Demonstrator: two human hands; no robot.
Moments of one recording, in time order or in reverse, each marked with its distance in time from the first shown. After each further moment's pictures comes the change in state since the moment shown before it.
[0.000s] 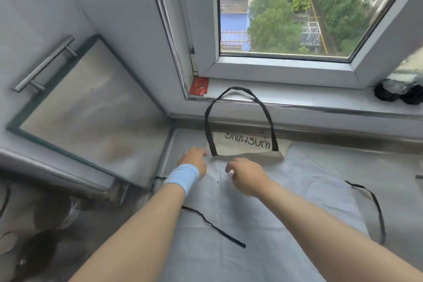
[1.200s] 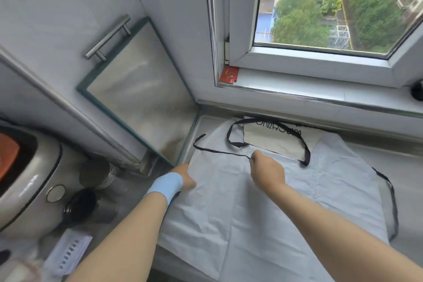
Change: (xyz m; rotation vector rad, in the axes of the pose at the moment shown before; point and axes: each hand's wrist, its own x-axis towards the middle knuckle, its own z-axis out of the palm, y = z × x) left_hand -0.089 -0.109 0.000 -0.199 -0.242 -0.316; right_hand -0.016 -0.032 0.042 0.019 0.220 0.260
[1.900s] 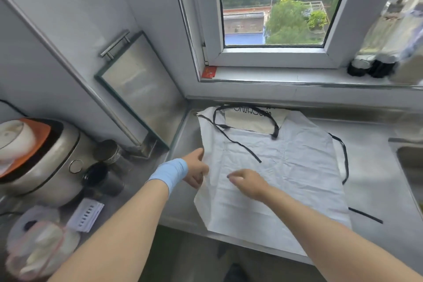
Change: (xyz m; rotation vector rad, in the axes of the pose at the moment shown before) left_hand -0.151 0.041 0.063 -0.251 -0.087 0.166; right_hand -0.165 0.029 -0.023 0.513 -0.433 -0.056
